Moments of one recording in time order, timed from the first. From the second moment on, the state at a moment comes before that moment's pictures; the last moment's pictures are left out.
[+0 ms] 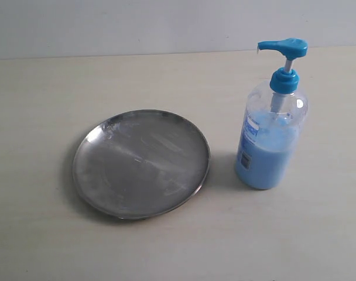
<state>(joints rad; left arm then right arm) -0.08 0.01 0.00 0.12 0.37 -0.26 0.08 0.70 -0.54 -0.07 0.30 0.10</state>
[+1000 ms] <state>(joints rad) -0.08 0.01 0.00 0.12 0.37 -0.26 0.08 0.76 -0.54 0.08 0.50 -0.06</state>
